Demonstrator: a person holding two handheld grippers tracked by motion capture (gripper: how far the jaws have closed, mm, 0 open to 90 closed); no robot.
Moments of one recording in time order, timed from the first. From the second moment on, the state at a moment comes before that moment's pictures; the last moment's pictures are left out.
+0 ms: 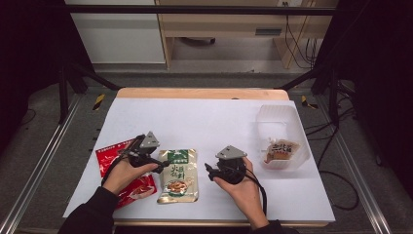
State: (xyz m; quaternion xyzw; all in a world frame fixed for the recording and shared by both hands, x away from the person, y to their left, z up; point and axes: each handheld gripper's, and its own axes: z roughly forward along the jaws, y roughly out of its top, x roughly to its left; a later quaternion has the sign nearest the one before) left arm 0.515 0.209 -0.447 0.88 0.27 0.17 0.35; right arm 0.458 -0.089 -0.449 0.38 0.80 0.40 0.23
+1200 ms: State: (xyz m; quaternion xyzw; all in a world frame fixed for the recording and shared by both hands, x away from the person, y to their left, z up) left arm 0.500 0.216 -0.454 0.89 0.28 0.12 0.35; right arm 0.458 -0.085 -0.455 0.36 0.82 0.38 0.24
